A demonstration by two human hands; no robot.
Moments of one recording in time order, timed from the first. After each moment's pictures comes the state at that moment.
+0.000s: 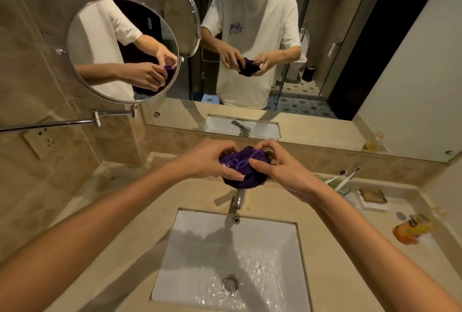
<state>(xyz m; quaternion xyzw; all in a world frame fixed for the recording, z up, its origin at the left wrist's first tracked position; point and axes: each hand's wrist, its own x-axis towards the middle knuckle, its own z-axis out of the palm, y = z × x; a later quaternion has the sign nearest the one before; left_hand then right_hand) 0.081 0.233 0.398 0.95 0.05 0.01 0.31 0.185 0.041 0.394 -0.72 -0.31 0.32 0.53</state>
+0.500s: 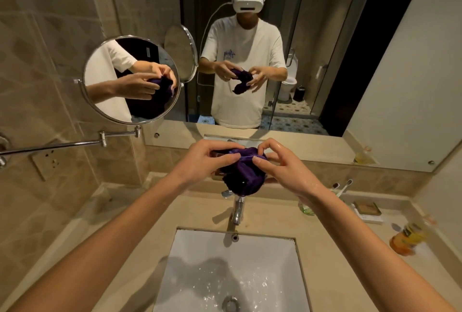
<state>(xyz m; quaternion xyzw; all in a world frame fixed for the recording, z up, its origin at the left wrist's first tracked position) 0.053 0.213 0.427 0.80 0.04 0.14 0.58 0.172 0.029 0.427 -0.73 -0.37 0.21 0.54</state>
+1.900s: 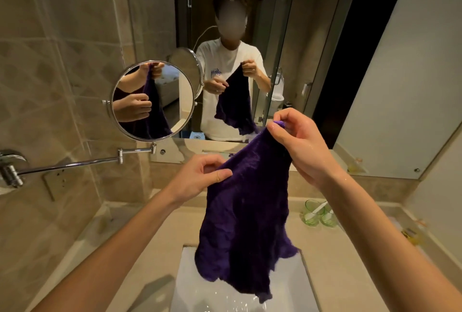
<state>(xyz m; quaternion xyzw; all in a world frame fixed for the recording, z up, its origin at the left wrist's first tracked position) 0.014 0.261 0.418 0.77 -0.04 0.17 0.61 0.112 0.057 0.512 -0.67 -0.39 0.07 0.62</state>
